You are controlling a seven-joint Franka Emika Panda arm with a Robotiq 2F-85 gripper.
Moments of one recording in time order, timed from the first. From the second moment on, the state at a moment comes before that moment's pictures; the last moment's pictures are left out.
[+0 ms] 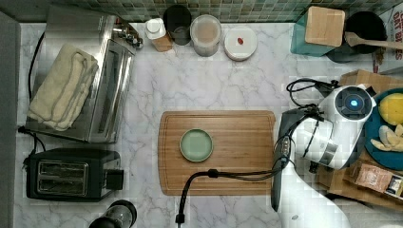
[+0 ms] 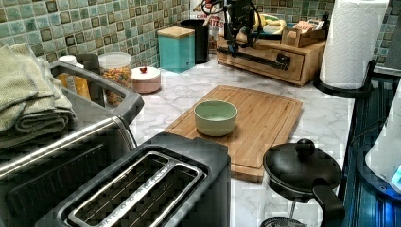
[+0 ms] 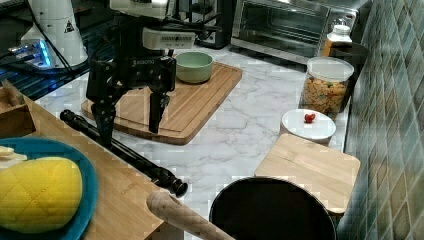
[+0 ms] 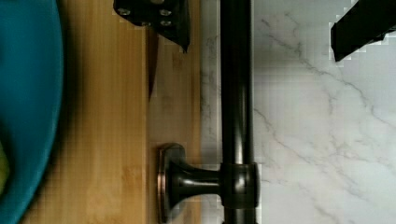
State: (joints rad) arm -0.24 0.35 -0.28 -1.99 -0.21 0.82 -0.86
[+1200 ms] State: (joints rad) arm -0.27 0.41 -0.29 -2.11 -0.06 0.98 -0.82
